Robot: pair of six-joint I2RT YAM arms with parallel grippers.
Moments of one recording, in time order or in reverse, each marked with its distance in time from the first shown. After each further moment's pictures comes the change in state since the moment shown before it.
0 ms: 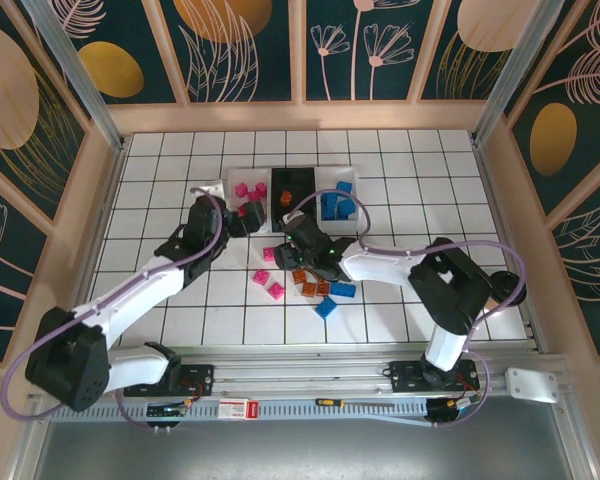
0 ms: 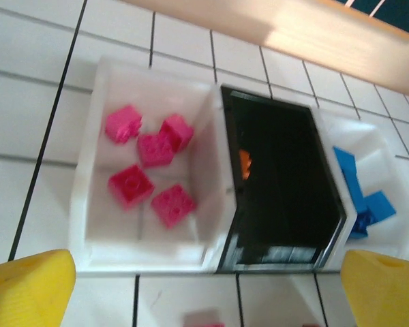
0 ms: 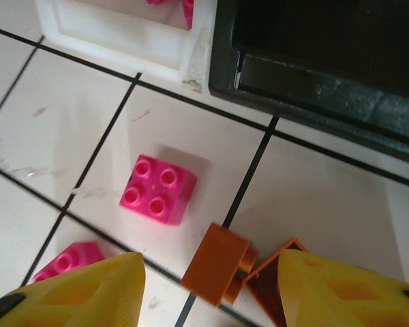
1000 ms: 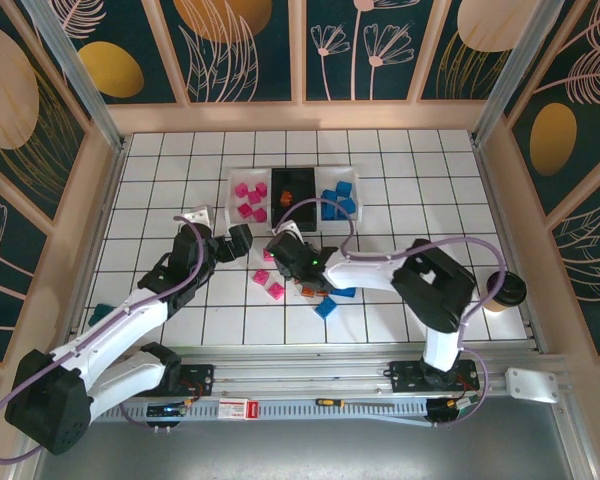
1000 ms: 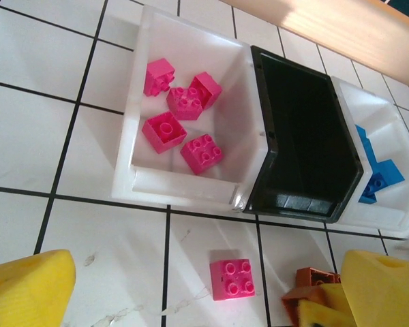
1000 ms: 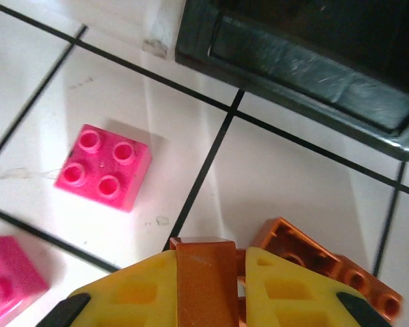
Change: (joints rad) left arm -0.002 -0.214 -0.180 -0.039 0.005 -0.053; right arm 0.100 0.021 0.013 -0.070 0.262 -0.048
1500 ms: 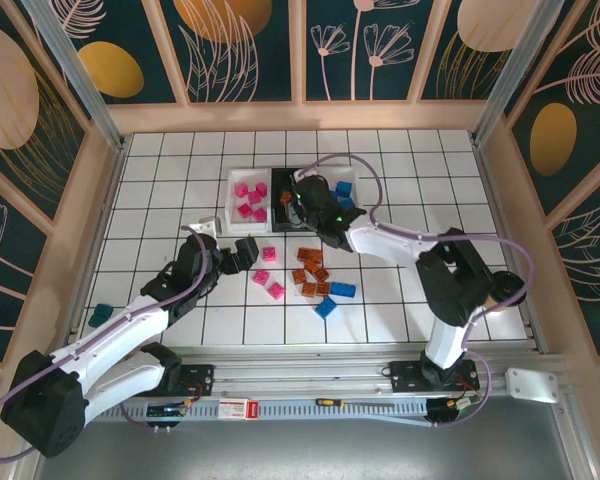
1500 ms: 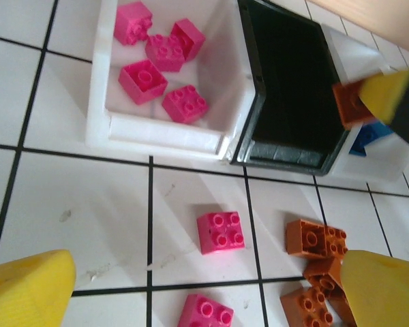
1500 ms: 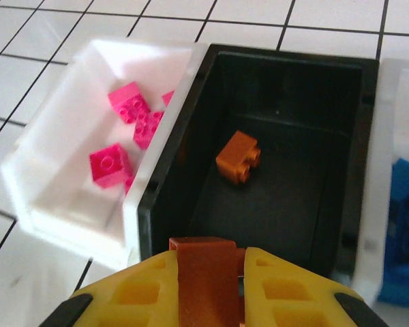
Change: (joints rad) left arm -0.060 -0.022 -0.066 0.000 0.043 -0.026; right arm -0.254 0.015 0.201 0.083 -0.213 -0.013
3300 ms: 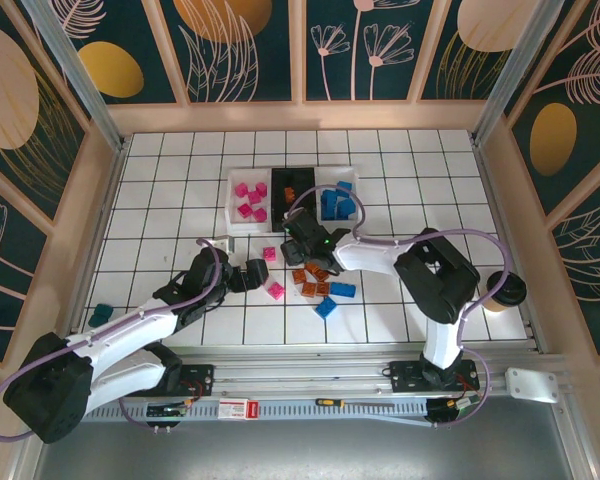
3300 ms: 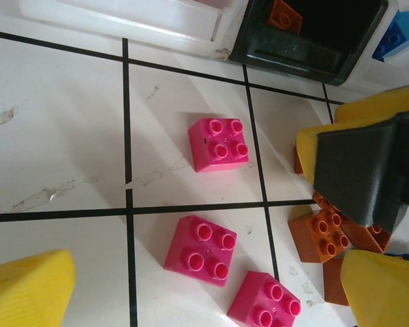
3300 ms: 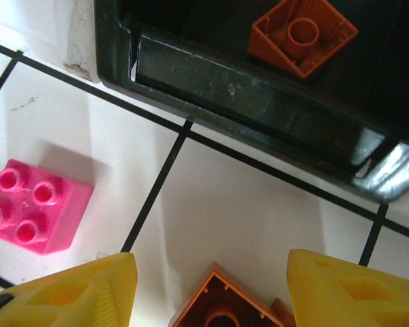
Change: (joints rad) left arm -0.064 0.074 -0.102 0.063 0.087 -0.052; right arm 0.099 0.056 -0.132 -0.121 0.024 -0.061
